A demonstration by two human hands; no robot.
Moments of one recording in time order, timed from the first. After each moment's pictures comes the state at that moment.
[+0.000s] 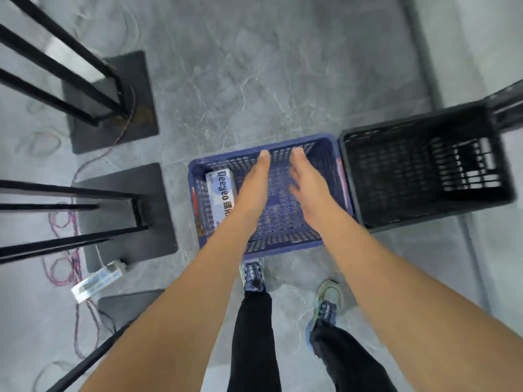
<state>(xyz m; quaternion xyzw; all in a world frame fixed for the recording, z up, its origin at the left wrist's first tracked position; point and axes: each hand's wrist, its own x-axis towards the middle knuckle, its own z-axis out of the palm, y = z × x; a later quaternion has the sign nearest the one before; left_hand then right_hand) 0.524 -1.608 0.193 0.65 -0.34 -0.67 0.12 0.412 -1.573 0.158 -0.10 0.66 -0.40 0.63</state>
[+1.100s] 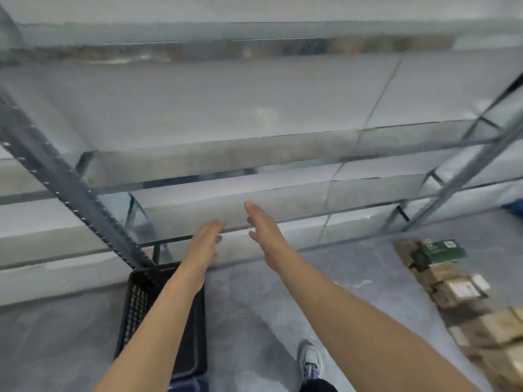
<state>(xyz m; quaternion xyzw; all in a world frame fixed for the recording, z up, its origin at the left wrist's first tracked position) 0.182 -1.290 0.595 0.10 -0.74 -0.64 -0.21 0.197 -1.140 0.598 0.17 0.67 -0.72 0.05</state>
